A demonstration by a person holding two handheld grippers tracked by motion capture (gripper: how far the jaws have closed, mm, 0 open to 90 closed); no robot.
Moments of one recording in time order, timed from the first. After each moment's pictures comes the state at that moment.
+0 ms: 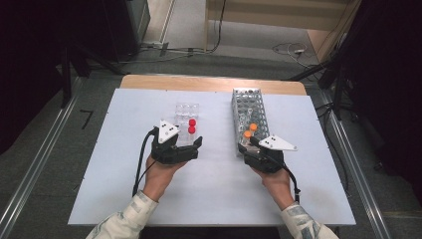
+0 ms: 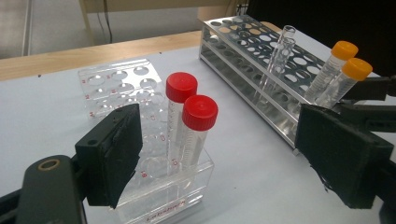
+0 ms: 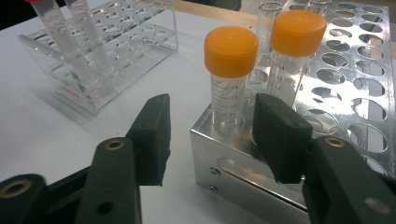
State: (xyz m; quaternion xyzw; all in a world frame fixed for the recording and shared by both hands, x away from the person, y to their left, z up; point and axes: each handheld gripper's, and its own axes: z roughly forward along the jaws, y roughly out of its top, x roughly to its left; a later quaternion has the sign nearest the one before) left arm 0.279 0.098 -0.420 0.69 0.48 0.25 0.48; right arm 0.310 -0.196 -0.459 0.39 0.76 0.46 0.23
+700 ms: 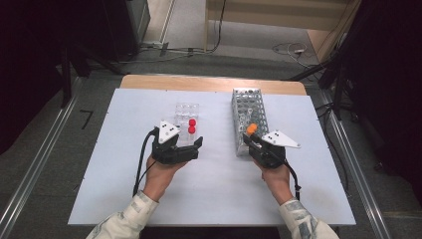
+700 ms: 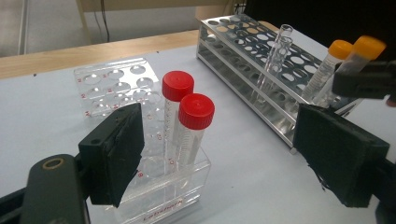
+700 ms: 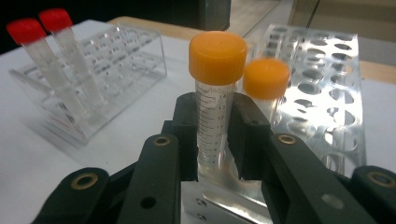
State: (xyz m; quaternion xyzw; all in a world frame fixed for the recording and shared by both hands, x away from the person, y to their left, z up) left arm 0.279 0.098 -0.420 0.69 0.48 0.24 0.48; right arm 0.315 -0.198 -0.446 0.40 0.74 0.48 0.25
